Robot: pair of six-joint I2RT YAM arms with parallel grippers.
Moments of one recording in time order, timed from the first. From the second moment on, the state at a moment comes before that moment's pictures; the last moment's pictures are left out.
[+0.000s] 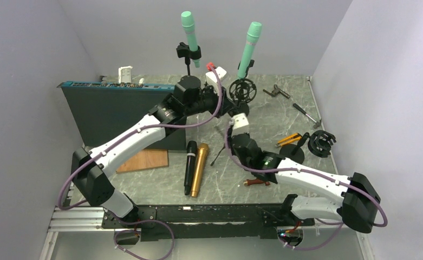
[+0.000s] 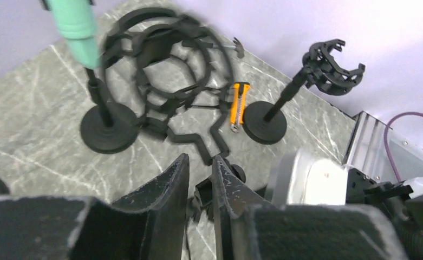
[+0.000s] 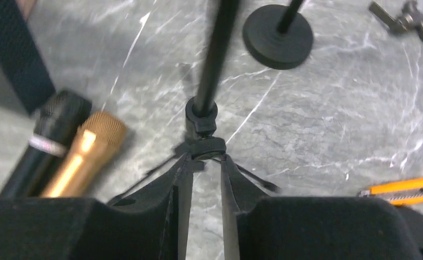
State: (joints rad) left arm -0.77 1.53 1.45 -0.11 0.27 -0.17; right arm 0.93 1.11 0.68 -0.02 0.65 0.26
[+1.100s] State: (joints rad) left arm -0.81 1.56 1.44 -0.12 0.32 -0.18; right arm 0.72 0.84 0.61 -0.03 0.20 0.45
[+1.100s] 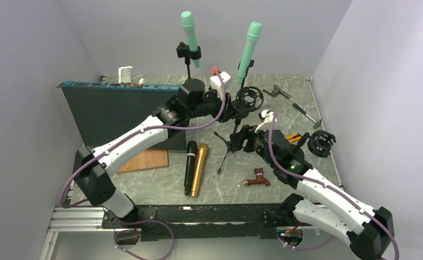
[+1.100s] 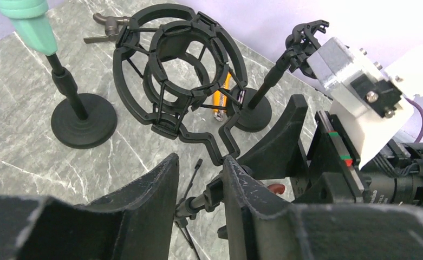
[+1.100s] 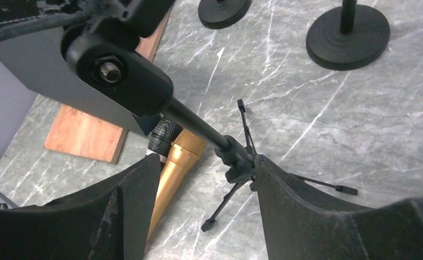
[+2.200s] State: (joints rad) left arm -0.81 1.53 1.34 -0.19 0.33 -0.28; right arm 0.60 0.76 0.62 -0.13 0.05 0.44
